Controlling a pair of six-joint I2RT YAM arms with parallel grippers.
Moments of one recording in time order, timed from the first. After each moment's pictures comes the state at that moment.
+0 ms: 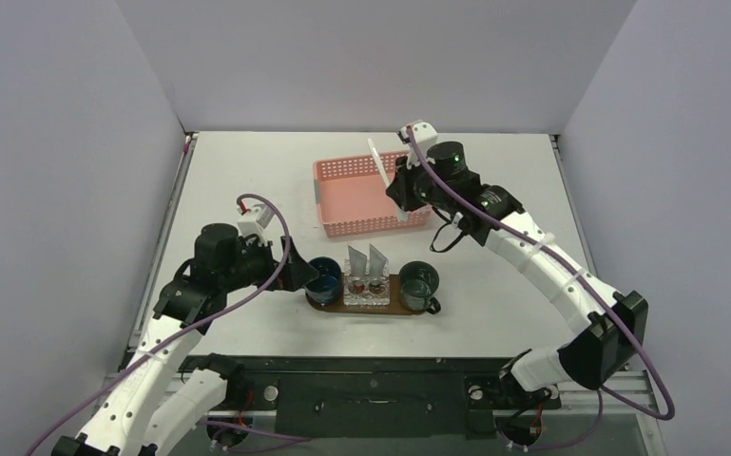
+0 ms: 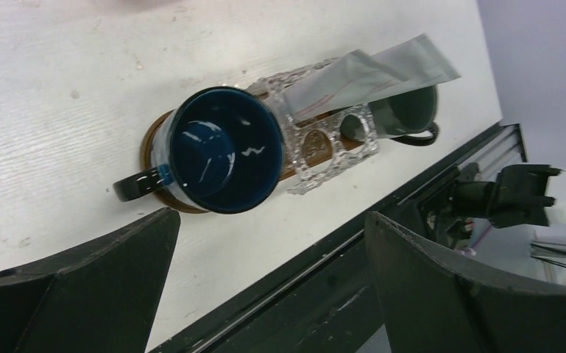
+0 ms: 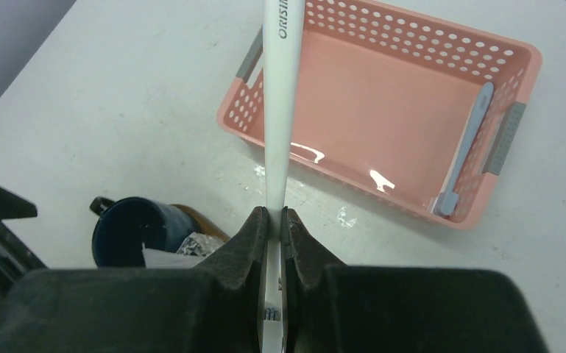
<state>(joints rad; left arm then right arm) -0.34 0.76 0.76 -0.59 0.38 -0.43 0.60 1.45 1.39 -0.43 -0.07 0.17</state>
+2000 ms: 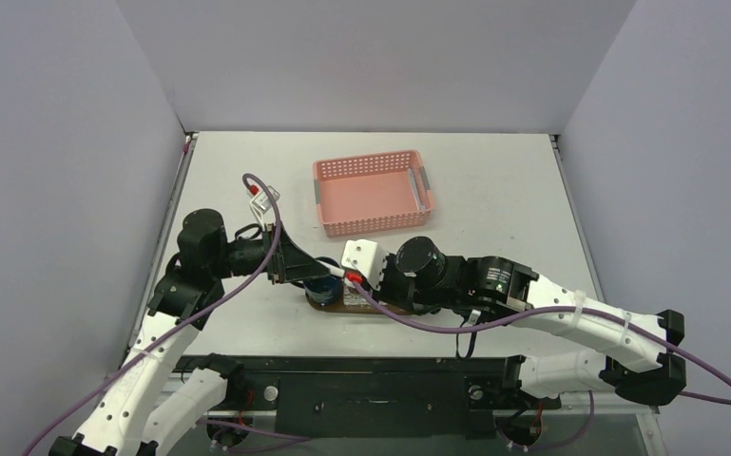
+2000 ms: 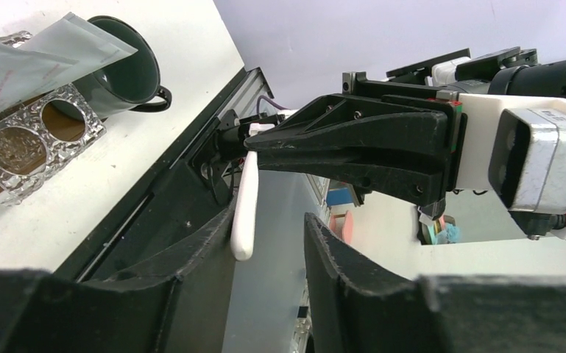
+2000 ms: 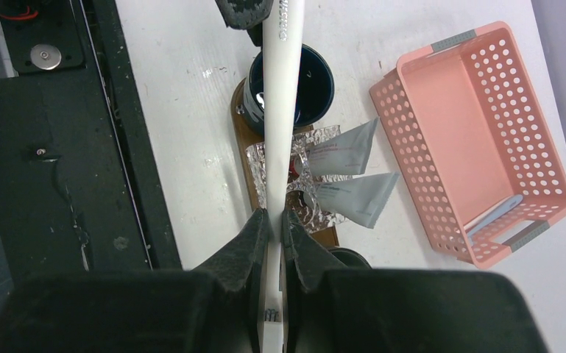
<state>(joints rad) -0.34 0.78 0.85 -0.30 0.96 -0.93 1.23 1.18 1.30 -0.73 0.10 -0.27</state>
